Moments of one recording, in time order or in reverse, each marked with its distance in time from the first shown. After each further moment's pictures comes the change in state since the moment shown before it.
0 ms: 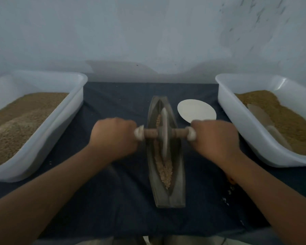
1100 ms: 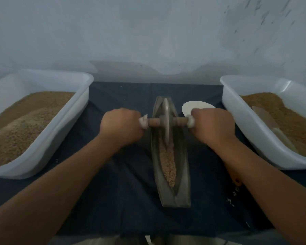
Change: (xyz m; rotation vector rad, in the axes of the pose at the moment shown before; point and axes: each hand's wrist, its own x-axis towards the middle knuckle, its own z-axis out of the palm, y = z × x) left_hand 0.033 -0.003 0.008 -0.116 -0.087 -0.115; right_hand 0.041 -0.003 0.013 -0.045 0.067 -0.033
